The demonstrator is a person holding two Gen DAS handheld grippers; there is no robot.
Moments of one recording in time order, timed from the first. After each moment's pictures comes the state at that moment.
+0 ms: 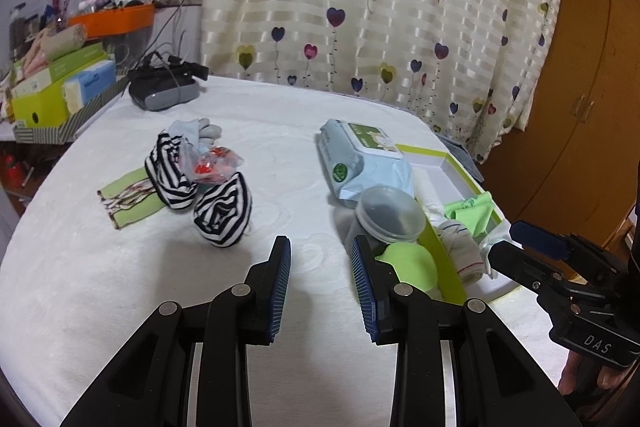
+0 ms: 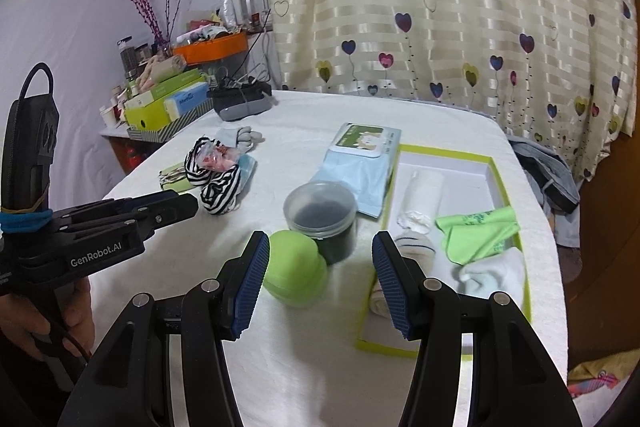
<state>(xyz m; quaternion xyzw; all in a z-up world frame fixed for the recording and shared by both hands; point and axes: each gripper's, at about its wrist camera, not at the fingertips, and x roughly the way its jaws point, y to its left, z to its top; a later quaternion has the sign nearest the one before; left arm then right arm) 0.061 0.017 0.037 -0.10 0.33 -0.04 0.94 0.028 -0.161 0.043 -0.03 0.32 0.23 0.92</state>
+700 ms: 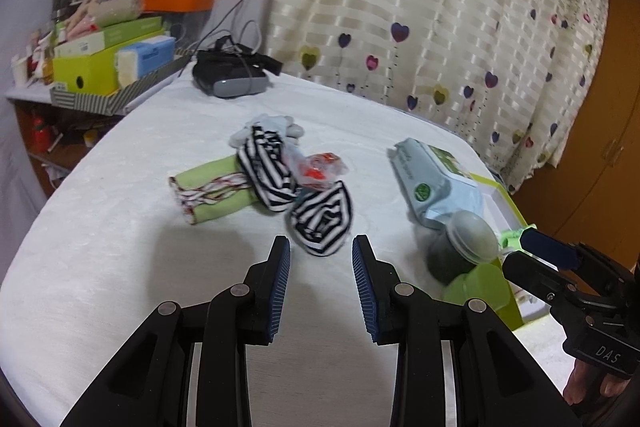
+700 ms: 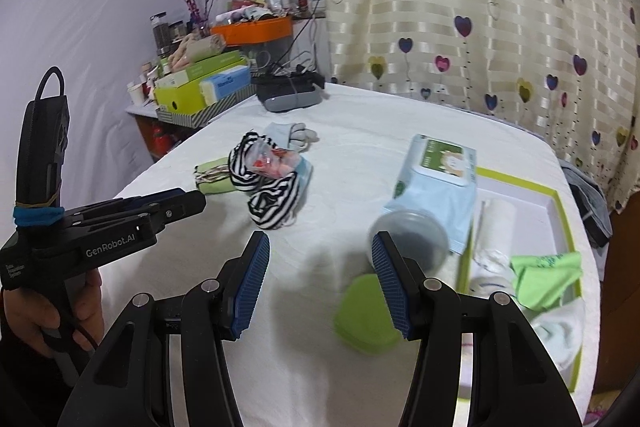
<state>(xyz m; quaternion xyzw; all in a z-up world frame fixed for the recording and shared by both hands) 0.061 0.099 0.022 -0.15 0.33 0.02 0.93 0.046 -0.081 0.039 -0.06 0.33 0.28 0.90</state>
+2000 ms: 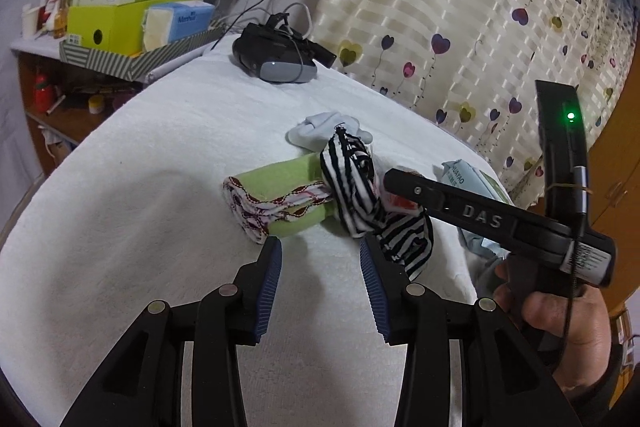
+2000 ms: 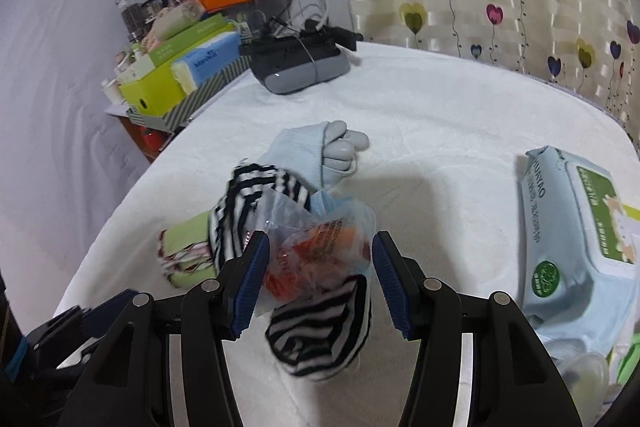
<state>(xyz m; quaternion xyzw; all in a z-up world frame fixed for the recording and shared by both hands) 0.088 0.179 -0.013 -0.22 0.34 0.02 0.92 0.179 0.046 -0.012 -0.02 0.42 0.28 0.86</state>
